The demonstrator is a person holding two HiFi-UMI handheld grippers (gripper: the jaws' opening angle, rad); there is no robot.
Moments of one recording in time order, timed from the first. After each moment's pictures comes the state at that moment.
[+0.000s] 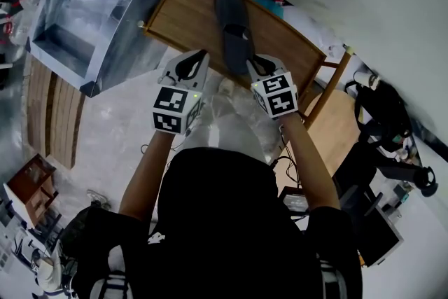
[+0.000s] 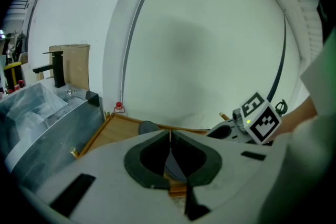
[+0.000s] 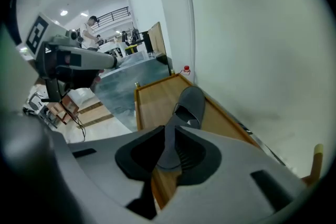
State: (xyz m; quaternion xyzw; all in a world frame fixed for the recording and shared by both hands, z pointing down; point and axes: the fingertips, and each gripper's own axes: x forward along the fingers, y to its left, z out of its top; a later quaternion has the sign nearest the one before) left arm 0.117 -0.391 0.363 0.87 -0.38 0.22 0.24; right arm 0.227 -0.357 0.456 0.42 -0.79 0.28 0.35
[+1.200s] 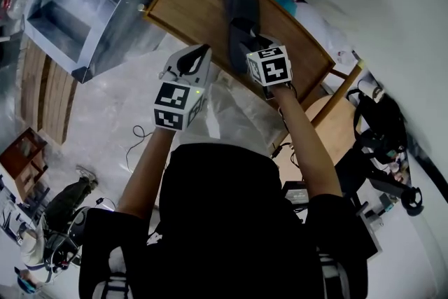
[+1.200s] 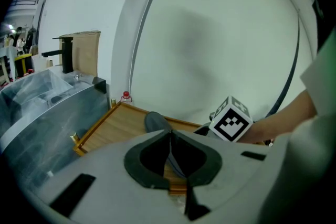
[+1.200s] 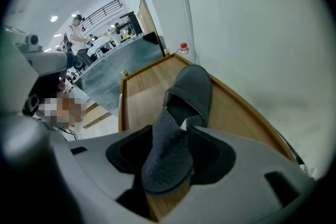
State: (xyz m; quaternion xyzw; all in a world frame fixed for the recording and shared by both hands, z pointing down) left arm 0.113 -0.398 0.405 0.84 -0.41 0.23 0.27; right arm 0.215 -0.405 0.545 0.38 -0.76 0.35 0.38
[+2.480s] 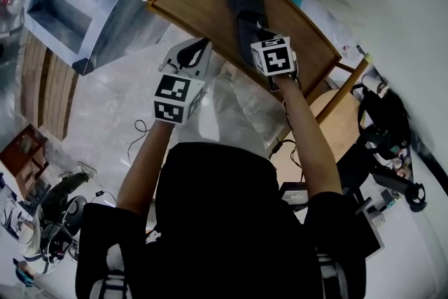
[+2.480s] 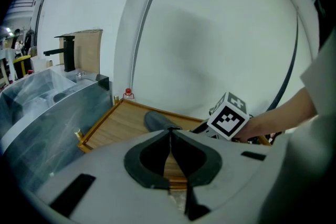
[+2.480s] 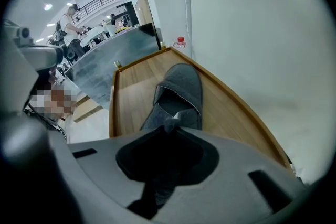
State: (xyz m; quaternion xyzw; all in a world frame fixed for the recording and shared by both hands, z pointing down) left arm 0.094 -0.386 0.418 0.84 -0.41 0.25 0.27; right arm 0.221 -0.401 0.559 0.41 -0.74 0.33 0.43
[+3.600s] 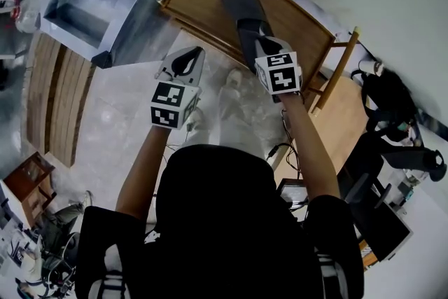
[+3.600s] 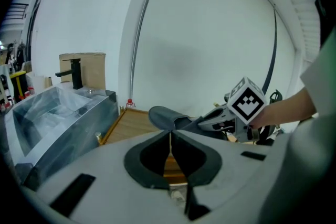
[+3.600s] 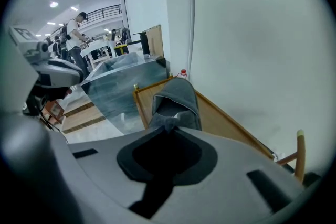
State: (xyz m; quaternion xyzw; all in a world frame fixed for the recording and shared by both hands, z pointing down) left arm 0.028 -0.310 0.358 0.87 -0.39 0.23 0.20; right arm 0.186 -0.323 0.436 0.49 -0.75 0.26 0.36
